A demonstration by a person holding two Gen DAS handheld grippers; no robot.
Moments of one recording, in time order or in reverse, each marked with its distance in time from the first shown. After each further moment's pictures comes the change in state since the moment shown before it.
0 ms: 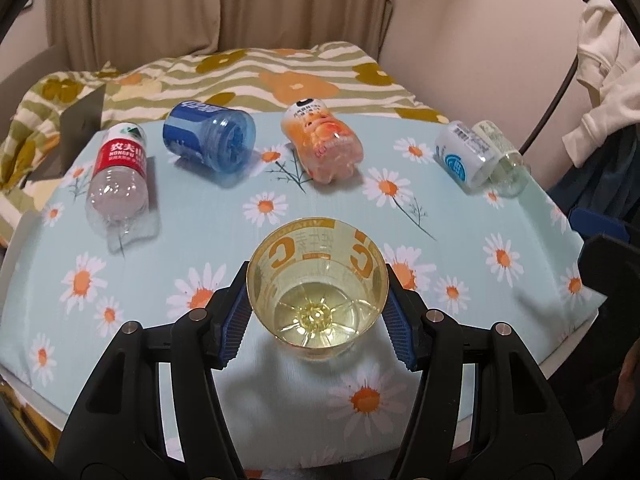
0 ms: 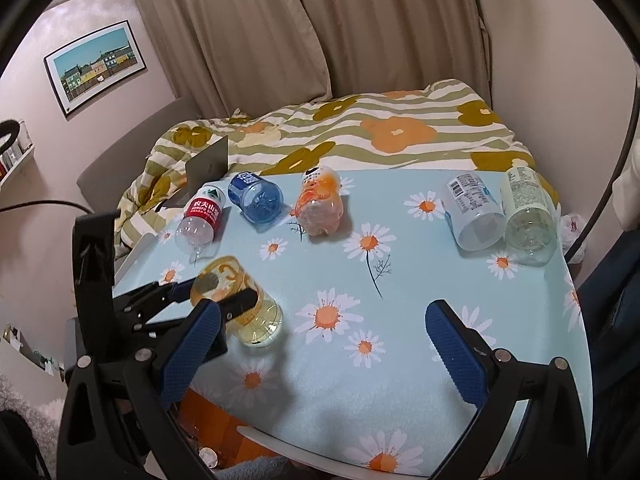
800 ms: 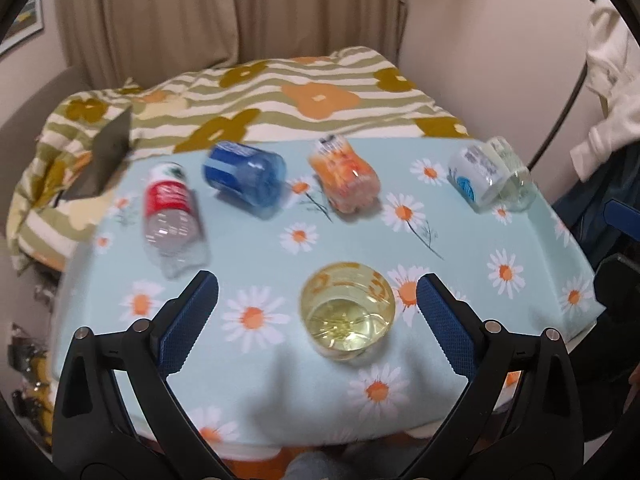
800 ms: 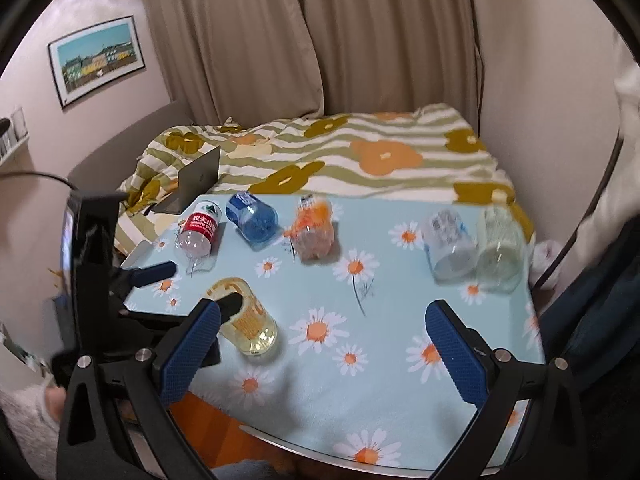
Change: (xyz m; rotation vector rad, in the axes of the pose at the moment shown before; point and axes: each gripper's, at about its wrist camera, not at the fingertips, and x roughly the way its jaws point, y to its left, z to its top) left arm -0.053 -0.001 0.040 0.016 0.005 0.120; right arm -0.040 0.026 0.019 -0.082 -0.058 -0.094
